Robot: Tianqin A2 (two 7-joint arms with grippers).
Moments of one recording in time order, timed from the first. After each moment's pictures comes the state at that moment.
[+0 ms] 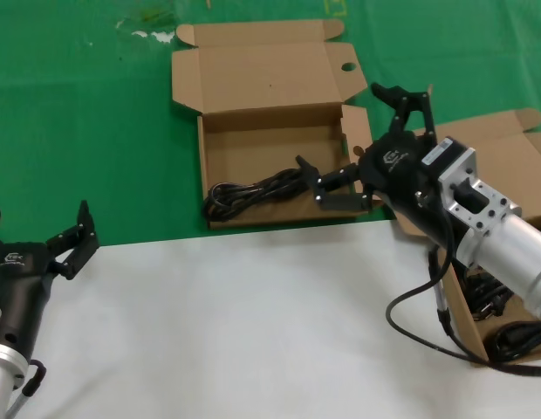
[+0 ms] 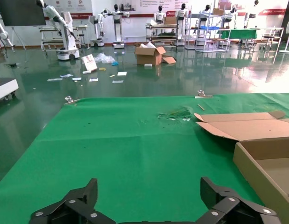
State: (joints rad) left arm 0.00 -0.30 1.60 -1.60 -1.80 0.00 0.00; right arm 0.29 0.47 -1.78 1.64 1.53 -0.40 0.12
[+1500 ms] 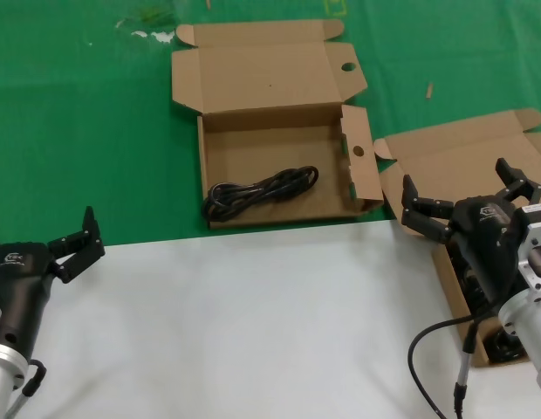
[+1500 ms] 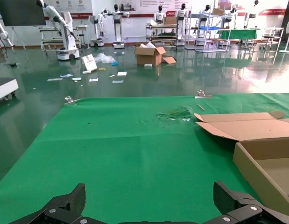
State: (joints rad) left arm 0.00 -0.30 1.60 -1.60 -1.80 0.00 0.00; right arm 0.02 0.31 -1.61 1.60 1.78 -0.02 0.01
